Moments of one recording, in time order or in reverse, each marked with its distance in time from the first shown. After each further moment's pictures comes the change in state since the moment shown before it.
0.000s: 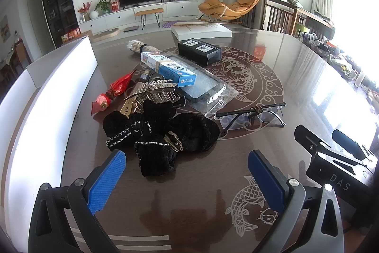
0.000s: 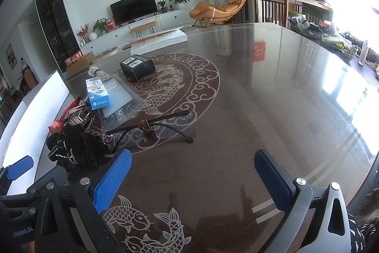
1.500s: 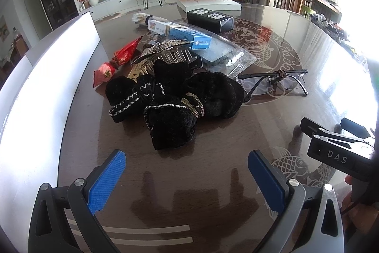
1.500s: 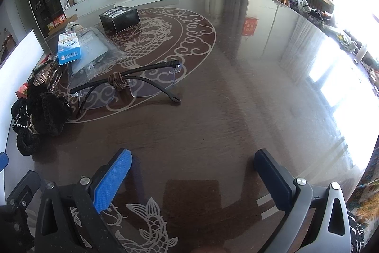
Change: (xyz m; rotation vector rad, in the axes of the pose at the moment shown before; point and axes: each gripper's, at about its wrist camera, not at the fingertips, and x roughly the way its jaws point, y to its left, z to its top) left arm 0.032 0.015 -0.024 0.025 0.118 0.038; right arm 0.052 0.009 -0.015 -0.080 0.230 -0.144
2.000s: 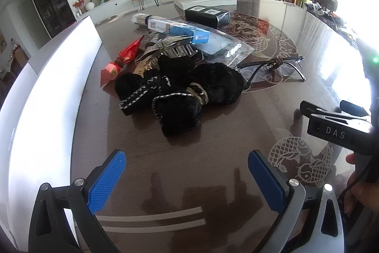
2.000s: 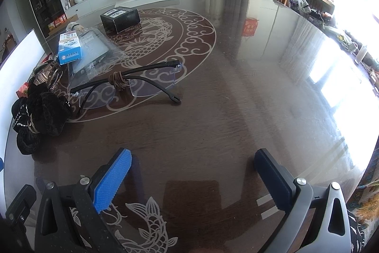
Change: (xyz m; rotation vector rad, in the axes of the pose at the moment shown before) left arm -0.016 0.007 -0.013 0.061 0.014 0.032; right arm -0.001 0.000 0.001 -0.002 -0.001 0.000
